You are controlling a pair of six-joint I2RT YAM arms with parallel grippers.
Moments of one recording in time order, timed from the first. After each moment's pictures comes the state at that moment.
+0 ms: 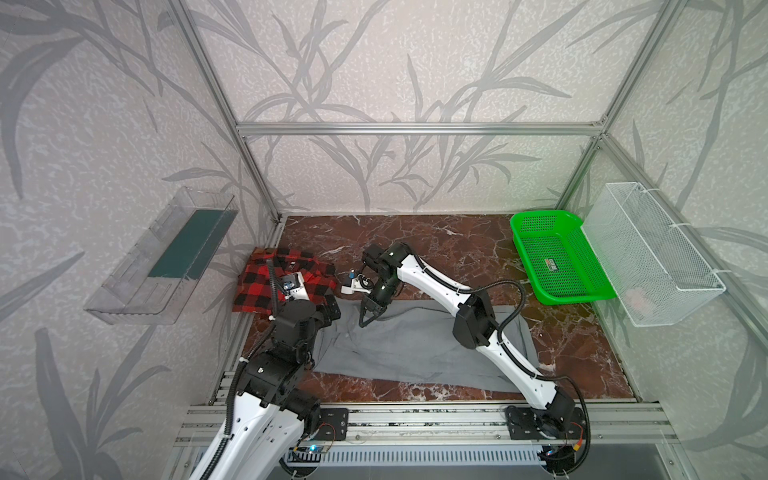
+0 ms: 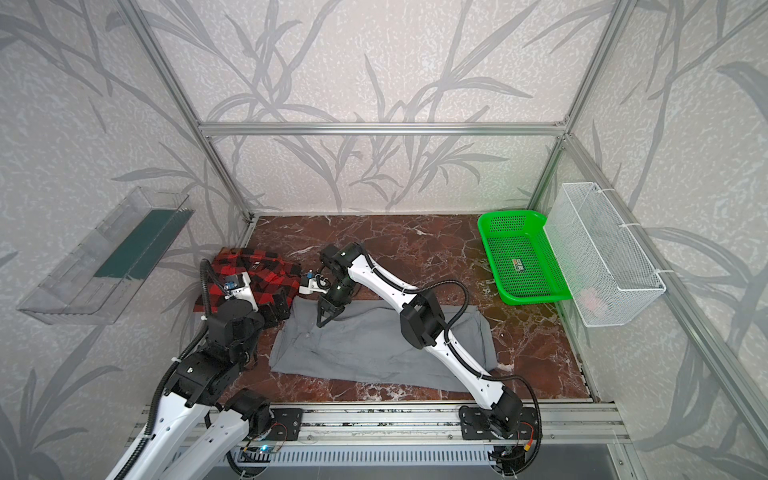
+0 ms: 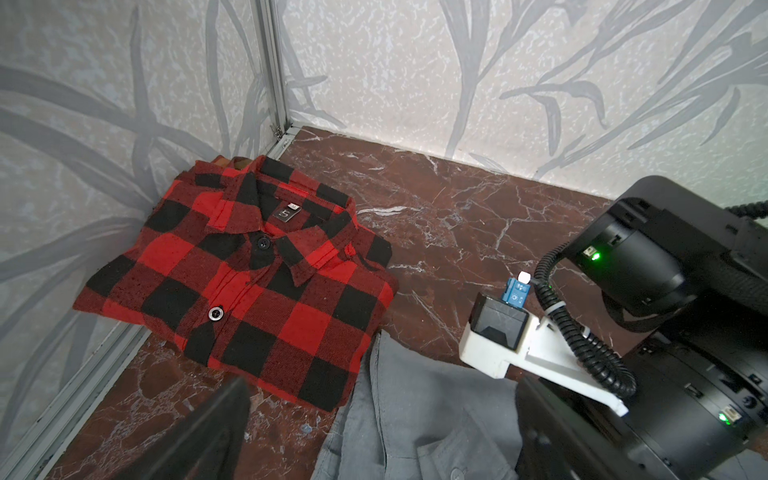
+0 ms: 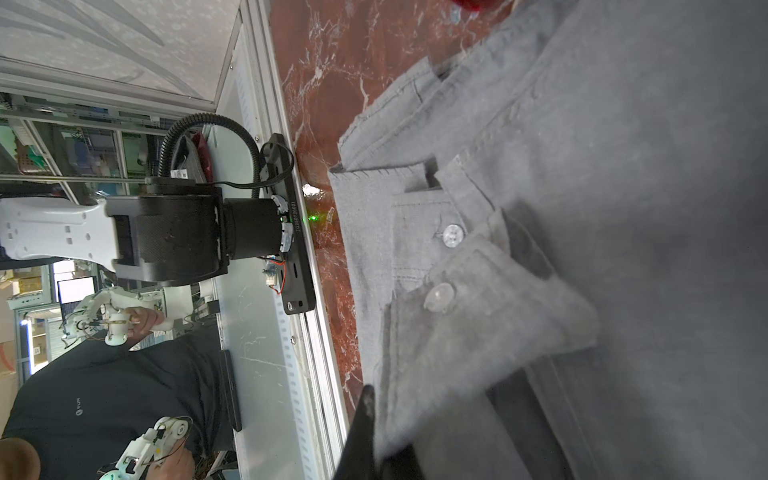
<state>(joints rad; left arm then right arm) -0.36 0.55 0.64 -0.57 -0.47 -0.37 0.87 2.71 2.69 -1.45 -0.88 -0.17</state>
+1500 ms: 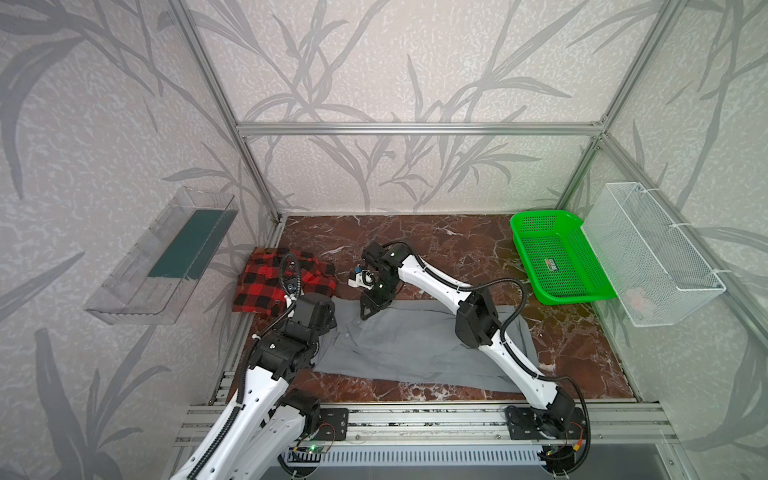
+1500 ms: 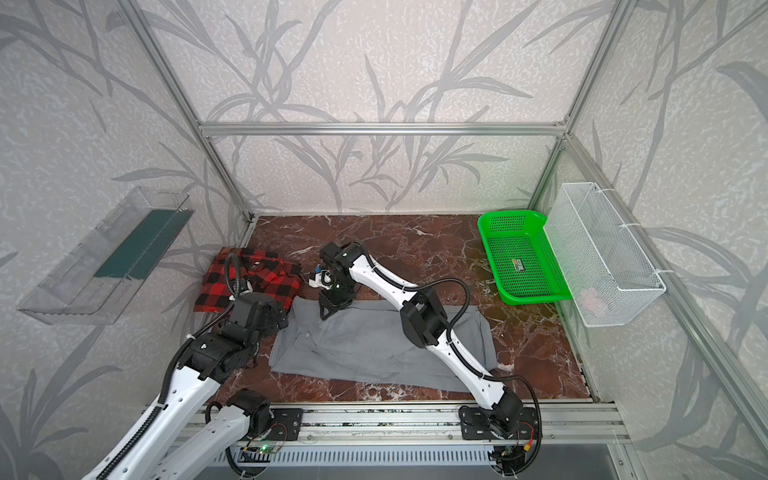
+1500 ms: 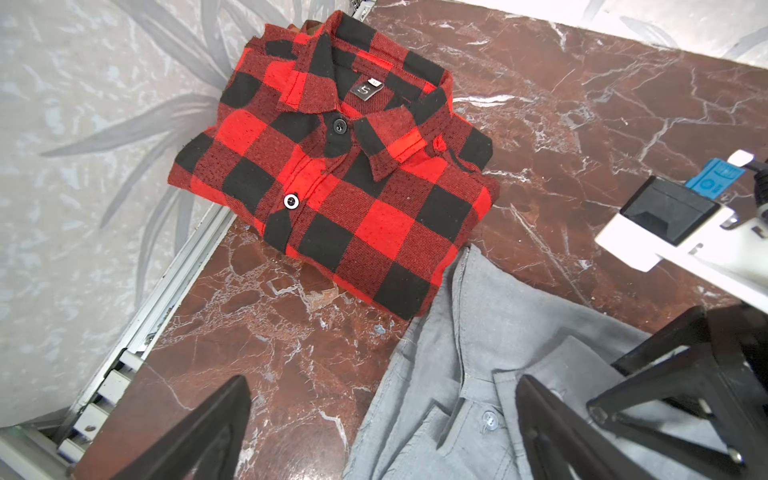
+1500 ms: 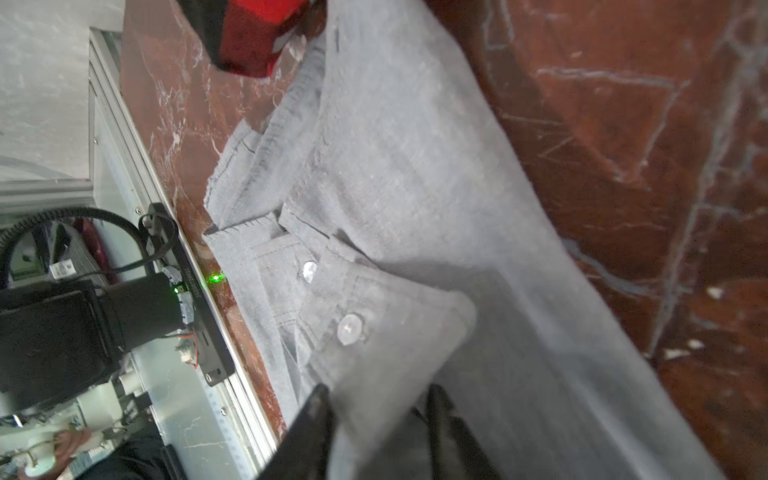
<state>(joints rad) -0.35 0.71 0.71 -0.87 -0.57 -0.57 0.87 2.67 2.59 -1.29 -0.64 0.08</state>
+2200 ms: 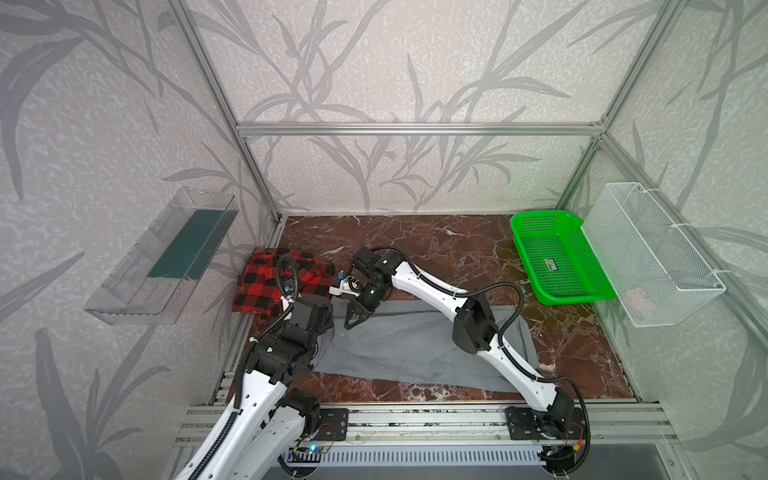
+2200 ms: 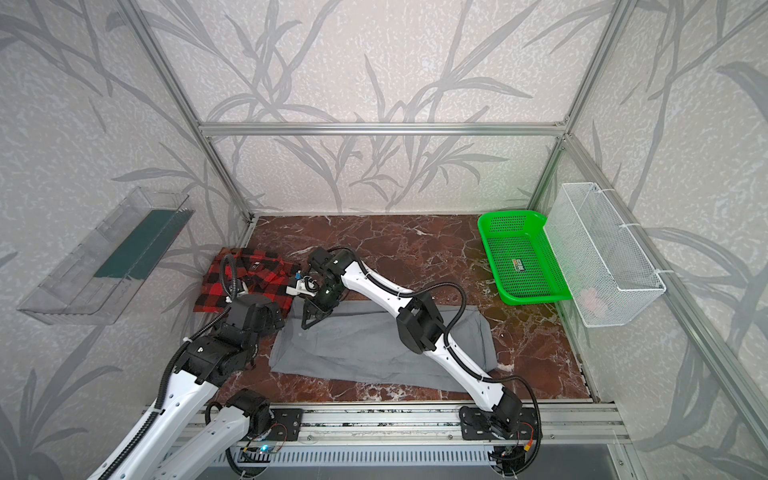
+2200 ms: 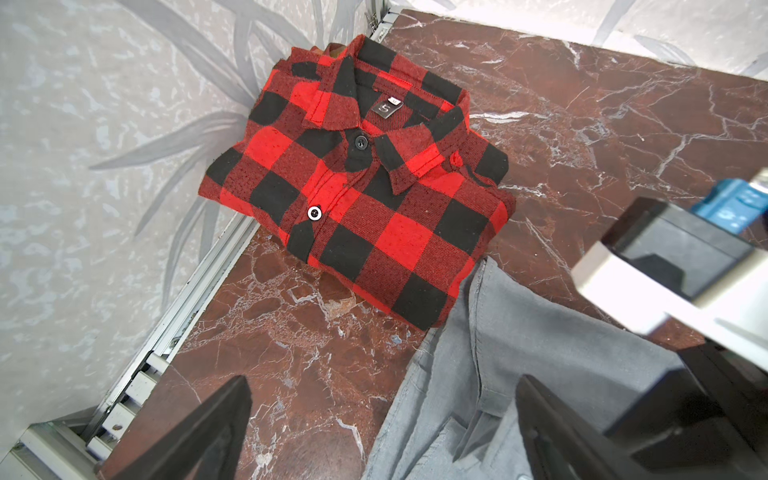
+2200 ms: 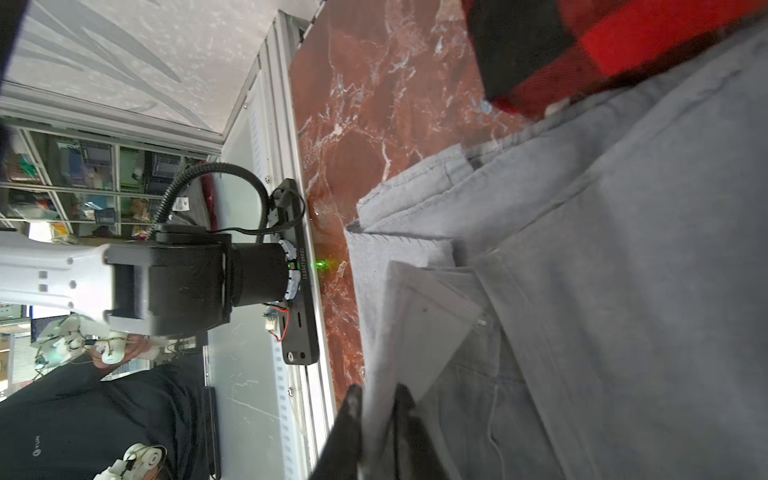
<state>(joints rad) -0.35 0.70 0.71 -0.88 -0.62 -0.56 0.92 2.69 2.63 -1.22 -0.87 -0.04</state>
